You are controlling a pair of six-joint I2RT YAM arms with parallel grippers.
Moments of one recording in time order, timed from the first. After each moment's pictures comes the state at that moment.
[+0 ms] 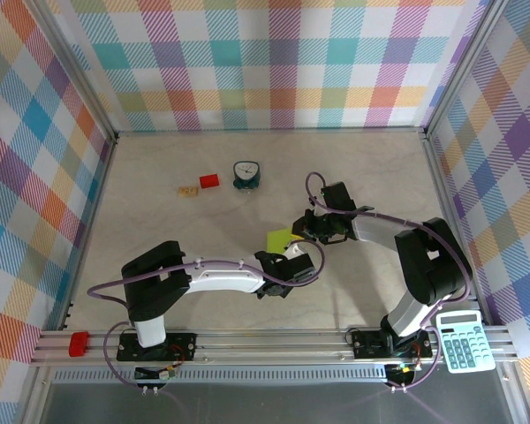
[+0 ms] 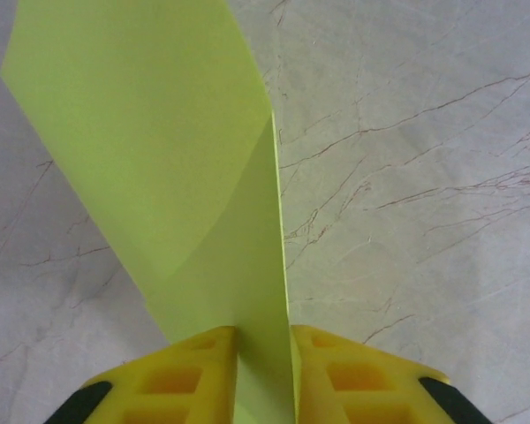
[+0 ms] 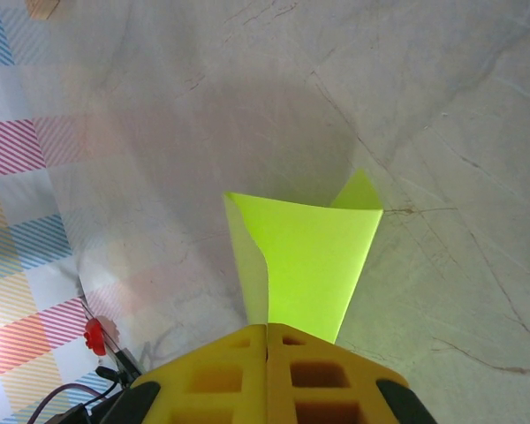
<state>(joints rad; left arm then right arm) -1.22 1.80 1.11 -0.58 -0.47 -0.46 0.45 1.66 0.86 -0.15 -0.63 0.77</state>
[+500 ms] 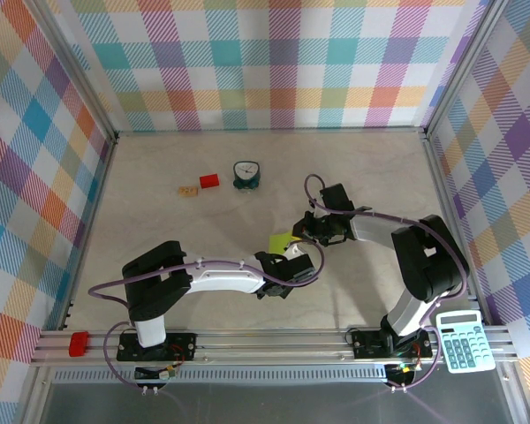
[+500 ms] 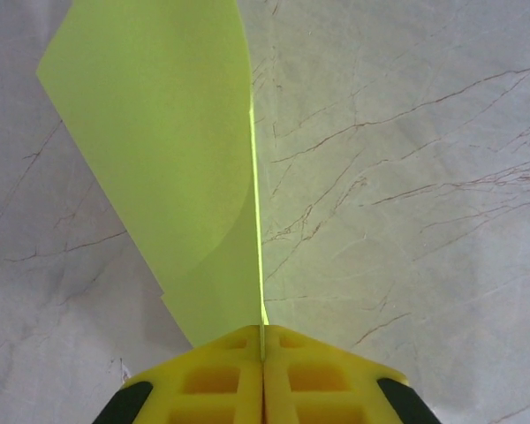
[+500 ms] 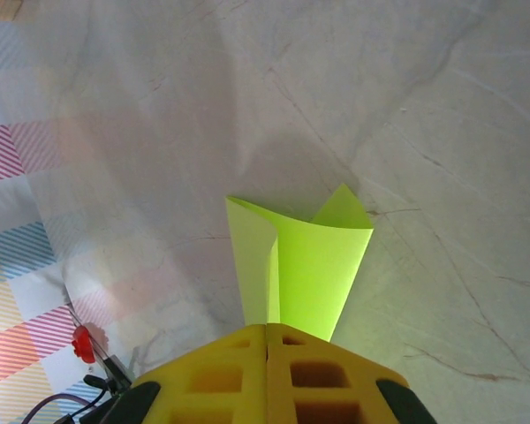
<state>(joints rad) -1.22 1.81 1.10 -0.58 -0.45 -0.47 0.45 1.69 0.86 -0.16 -0.61 0.77</state>
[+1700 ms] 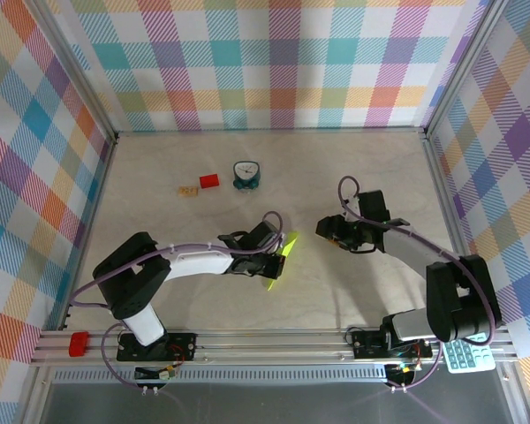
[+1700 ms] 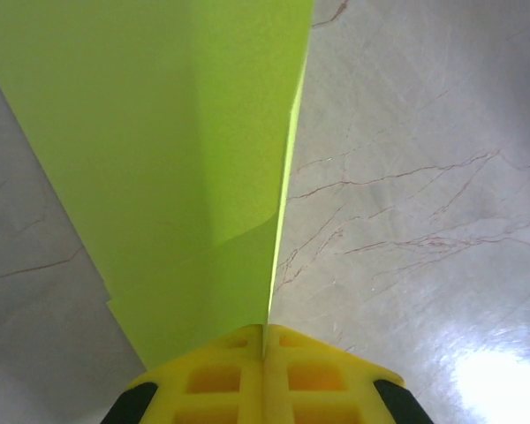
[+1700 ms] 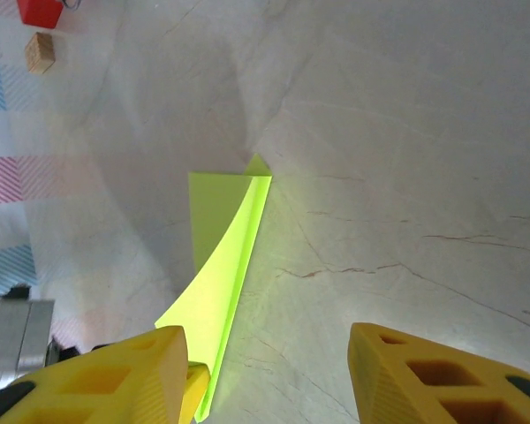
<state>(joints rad) -0.90 1.68 0.87 -0.20 0.18 -0.57 0.25 1.39 0.68 -0.26 -0.61 0.57</state>
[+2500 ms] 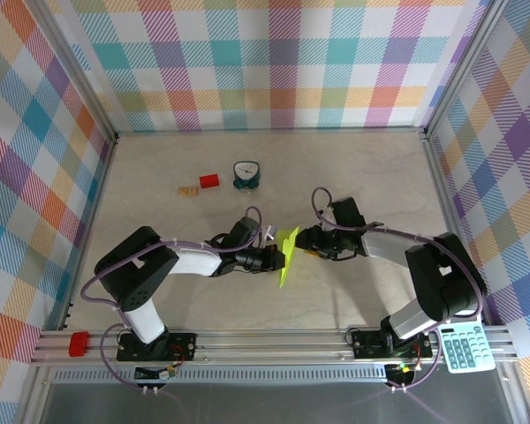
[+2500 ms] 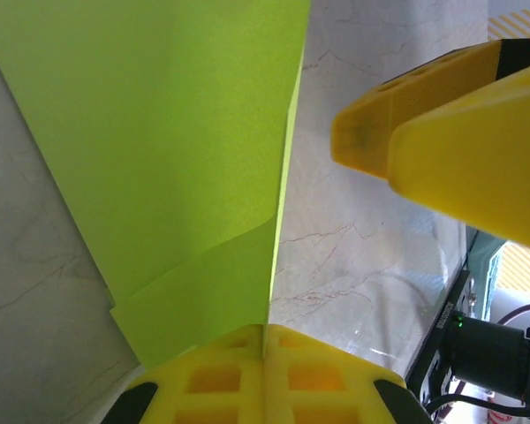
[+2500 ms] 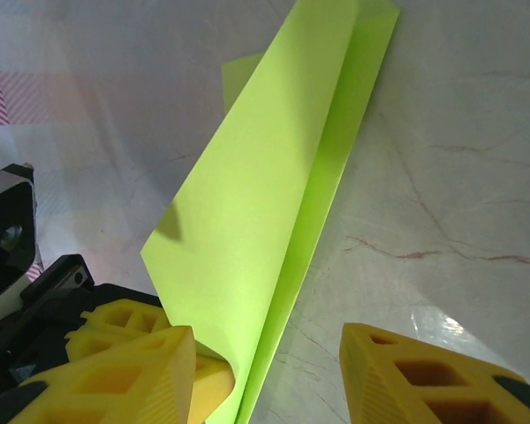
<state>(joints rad) -0.77 1.72 0.68 0.31 0.50 -0.87 0.44 1.54 0.67 -0.11 -0.63 0.65</state>
